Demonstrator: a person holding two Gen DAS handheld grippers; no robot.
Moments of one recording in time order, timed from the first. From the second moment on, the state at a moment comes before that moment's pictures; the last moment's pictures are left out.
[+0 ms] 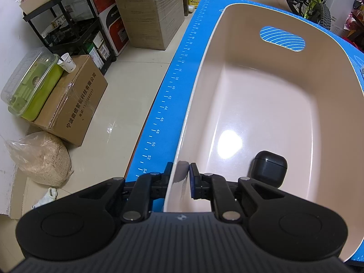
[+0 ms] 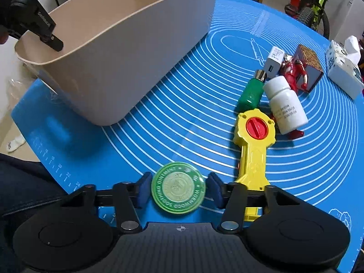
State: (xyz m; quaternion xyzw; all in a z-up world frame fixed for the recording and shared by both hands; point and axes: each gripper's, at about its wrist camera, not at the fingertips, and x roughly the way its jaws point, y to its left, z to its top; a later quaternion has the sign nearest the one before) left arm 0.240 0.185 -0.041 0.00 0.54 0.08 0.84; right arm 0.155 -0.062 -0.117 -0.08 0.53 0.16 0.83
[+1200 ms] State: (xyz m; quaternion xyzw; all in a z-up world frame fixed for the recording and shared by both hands) left arm 0.241 0.182 -0.040 0.01 0.54 0.08 0.84; right arm 0.230 0.033 -0.019 -0.07 0.38 0.22 0.90
